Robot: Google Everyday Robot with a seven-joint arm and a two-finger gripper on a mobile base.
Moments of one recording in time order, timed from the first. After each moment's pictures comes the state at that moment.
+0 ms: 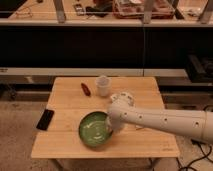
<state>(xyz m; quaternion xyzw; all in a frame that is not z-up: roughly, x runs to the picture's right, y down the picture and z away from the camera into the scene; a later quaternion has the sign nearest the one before) 0.035 0.228 0.768 -0.21 -0.24 -0.59 0.74</state>
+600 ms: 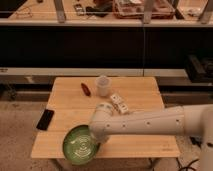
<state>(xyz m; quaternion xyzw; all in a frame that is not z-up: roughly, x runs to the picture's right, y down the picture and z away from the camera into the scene) -0.049 0.269 0.762 -0.19 -0.27 -0.66 0.67</state>
